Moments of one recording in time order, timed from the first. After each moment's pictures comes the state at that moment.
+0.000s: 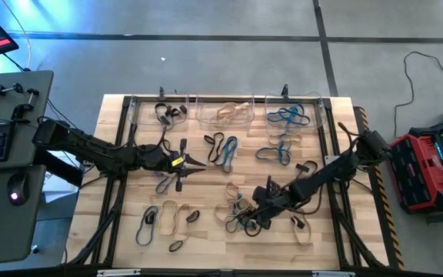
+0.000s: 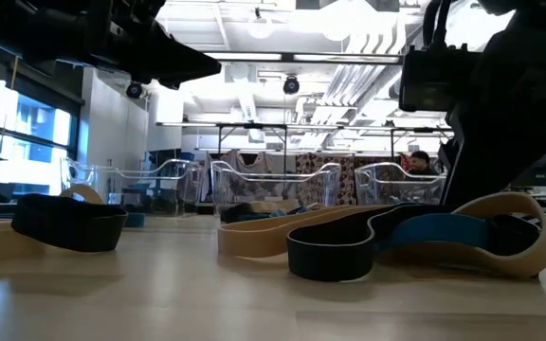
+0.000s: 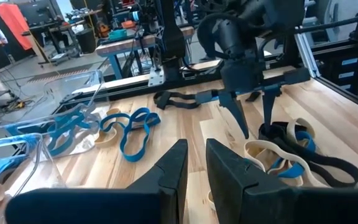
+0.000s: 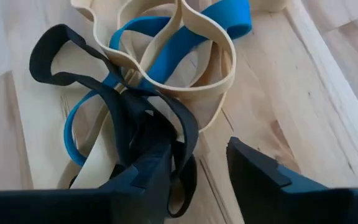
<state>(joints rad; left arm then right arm) -0.11 1.21 0.40 0.65 -0.09 0.18 0.49 1.67 0.82 -0.19 0.21 0.84</state>
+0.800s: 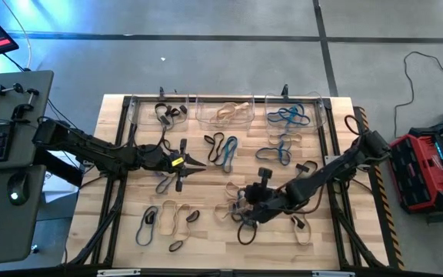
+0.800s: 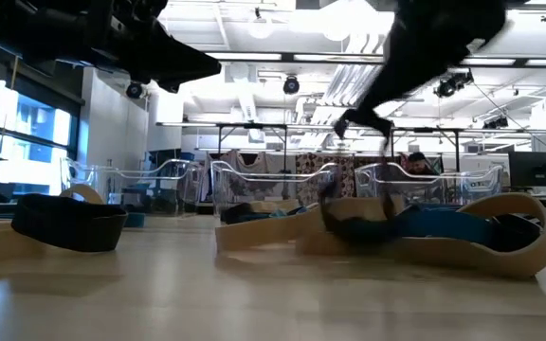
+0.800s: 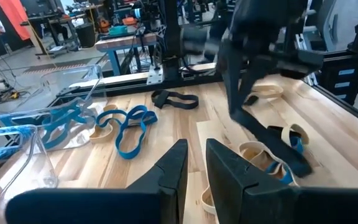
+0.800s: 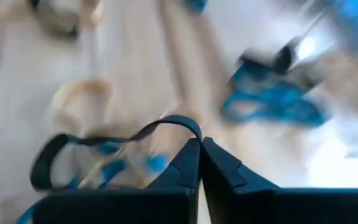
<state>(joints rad) -0.11 1.21 0.40 0.65 -0.09 0.12 0.50 1.67 1.11 -0.46 0.68 0.42</state>
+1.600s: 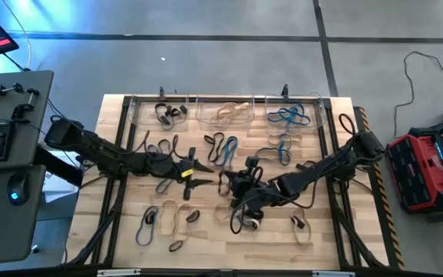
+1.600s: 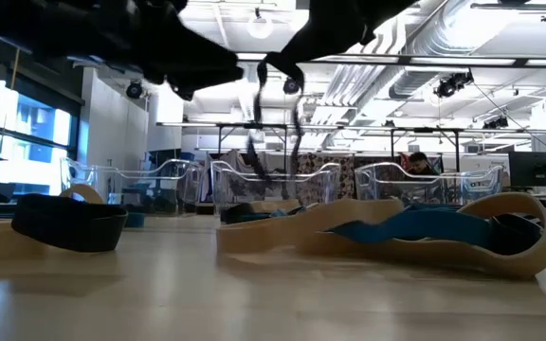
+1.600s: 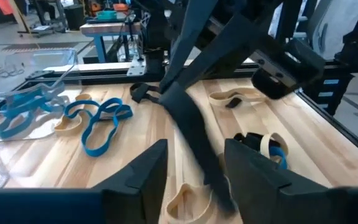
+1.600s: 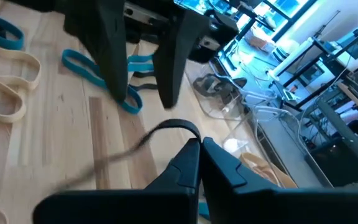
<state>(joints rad) -0.20 1.39 0.50 0.70 -0.14 0.00 0.41 1.72 1.13 0.01 0.90 -0.09</state>
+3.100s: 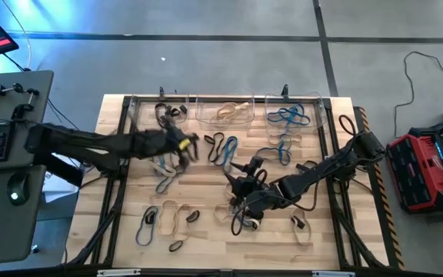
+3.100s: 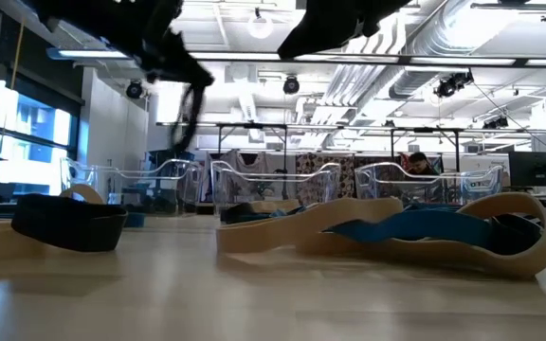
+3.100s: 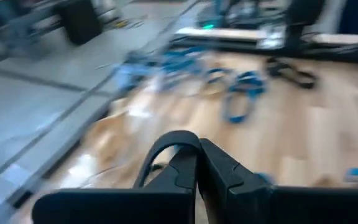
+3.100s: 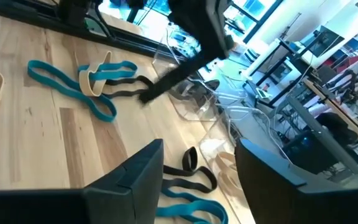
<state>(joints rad) 0.04 1.05 0.62 0.04 -0.41 -0.03 0.43 1.72 1.13 0.03 1.04 -0.07</state>
